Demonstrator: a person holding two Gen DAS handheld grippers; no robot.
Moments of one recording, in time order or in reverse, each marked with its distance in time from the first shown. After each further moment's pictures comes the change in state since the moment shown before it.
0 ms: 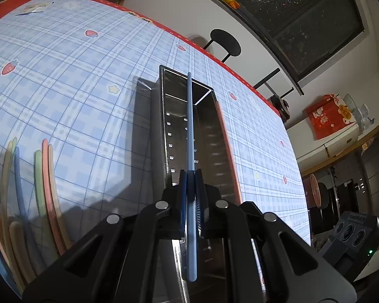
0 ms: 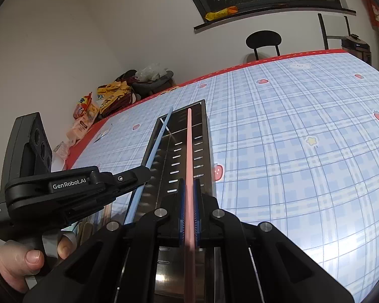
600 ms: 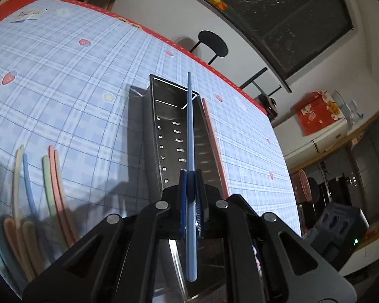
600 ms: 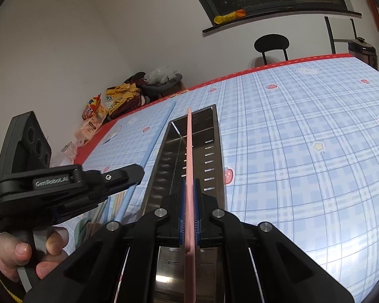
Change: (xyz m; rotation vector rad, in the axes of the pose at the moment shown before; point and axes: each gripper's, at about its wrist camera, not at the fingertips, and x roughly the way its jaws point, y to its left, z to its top) left arm -0.020 -0.004 0.005 0.023 0.002 -0.060; right arm -0.007 0.005 0.001 -0.016 -0.016 0.043
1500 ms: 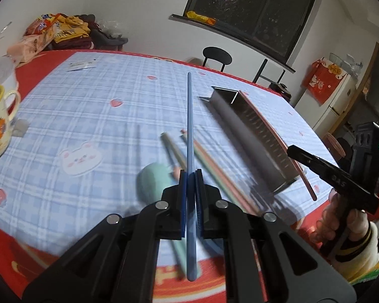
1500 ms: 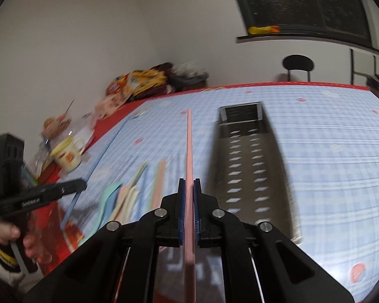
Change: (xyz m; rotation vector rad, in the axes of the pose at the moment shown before) left arm -0.157 0.098 -0.065 0.320 -0.118 0.156; right arm -0.033 0.079 -0.040 -0.192 -0.012 0.010
